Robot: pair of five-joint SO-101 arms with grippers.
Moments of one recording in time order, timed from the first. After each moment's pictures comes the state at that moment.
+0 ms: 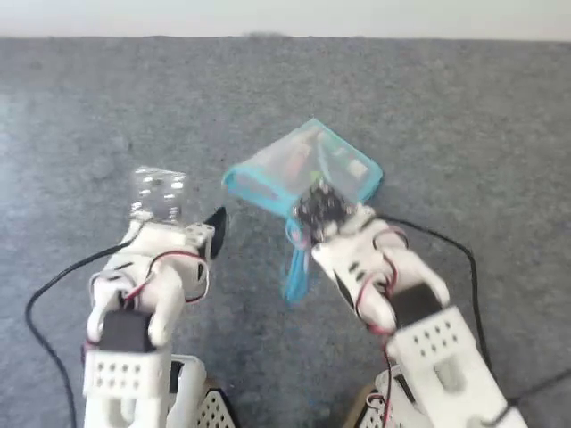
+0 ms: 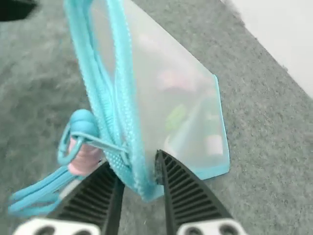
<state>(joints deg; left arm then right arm) -2.3 -77.2 67.4 59.4 -1.6 -27.9 -52.8 58.4 40.8 23.6</state>
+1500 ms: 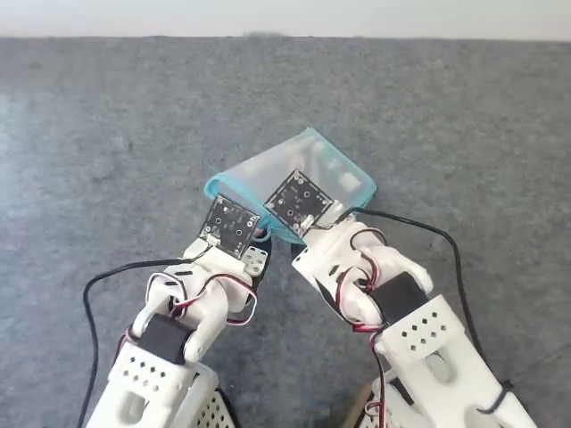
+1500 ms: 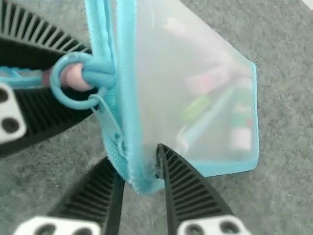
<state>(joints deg) 17.5 -76.7 79.0 46.6 -0.6 -35.2 -51.4 55.1 51.2 20.0</state>
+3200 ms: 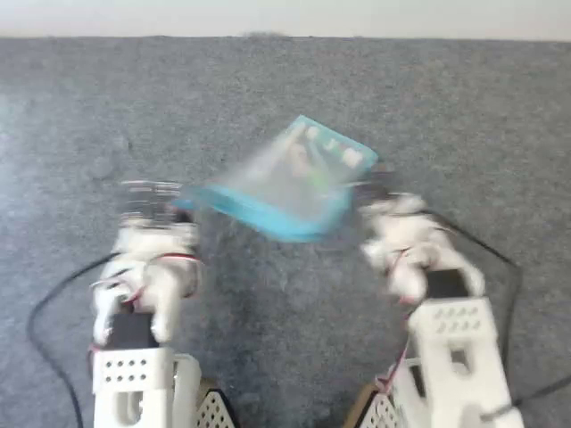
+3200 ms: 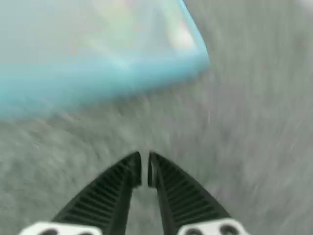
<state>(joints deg) -10.4 -76.2 80.0 42.9 -0.5 -7.2 -51.4 63.4 48.5 28.6</state>
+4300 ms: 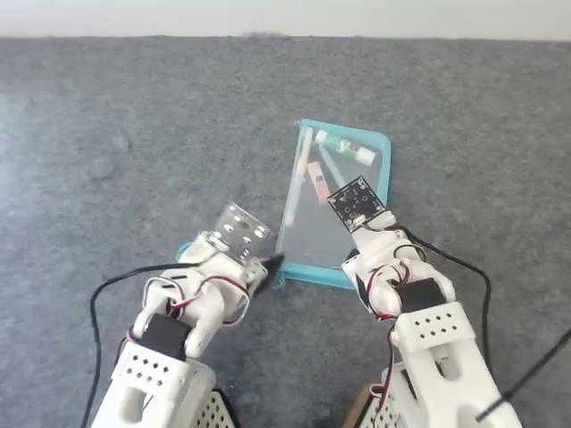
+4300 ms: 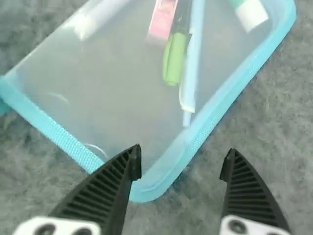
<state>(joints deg) 12.5 -76.2 84.9 44.0 -8.4 -18.1 -51.8 72.3 42.1 18.9</state>
